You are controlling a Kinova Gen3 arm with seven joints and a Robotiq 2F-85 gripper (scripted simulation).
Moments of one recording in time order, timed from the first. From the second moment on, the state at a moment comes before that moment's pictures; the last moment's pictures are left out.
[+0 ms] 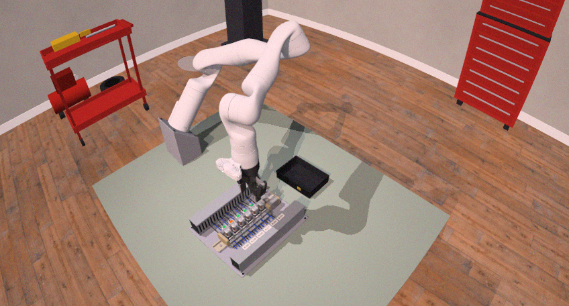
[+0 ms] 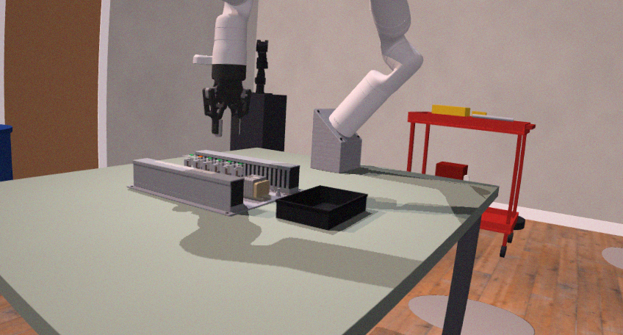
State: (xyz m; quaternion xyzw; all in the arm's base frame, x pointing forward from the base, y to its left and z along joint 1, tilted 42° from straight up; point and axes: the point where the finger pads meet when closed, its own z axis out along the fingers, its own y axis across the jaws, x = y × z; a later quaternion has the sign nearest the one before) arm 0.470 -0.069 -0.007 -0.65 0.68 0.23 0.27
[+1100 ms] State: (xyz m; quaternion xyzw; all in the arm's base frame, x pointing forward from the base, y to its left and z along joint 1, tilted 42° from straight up) arm 0.469 -0.066 -0.004 -0.64 0.68 0.24 0.27
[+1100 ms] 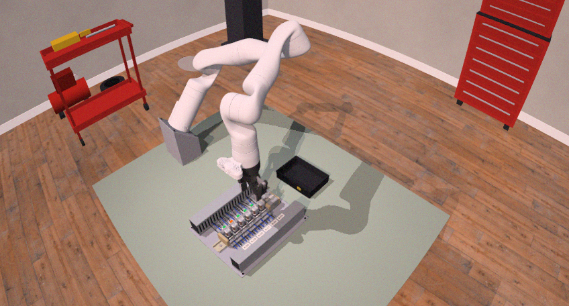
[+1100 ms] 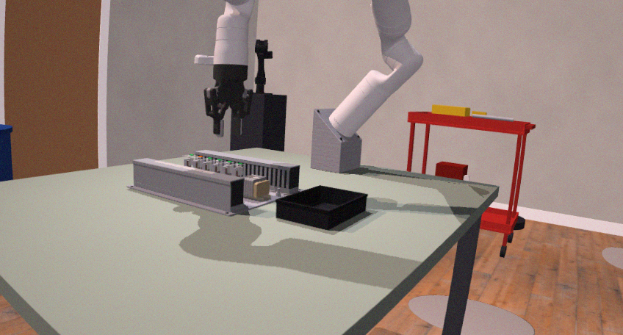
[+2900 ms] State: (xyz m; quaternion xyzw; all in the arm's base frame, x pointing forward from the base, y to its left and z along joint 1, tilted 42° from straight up) arm 0.472 0.000 0.055 -0.65 0.68 0.23 0.27
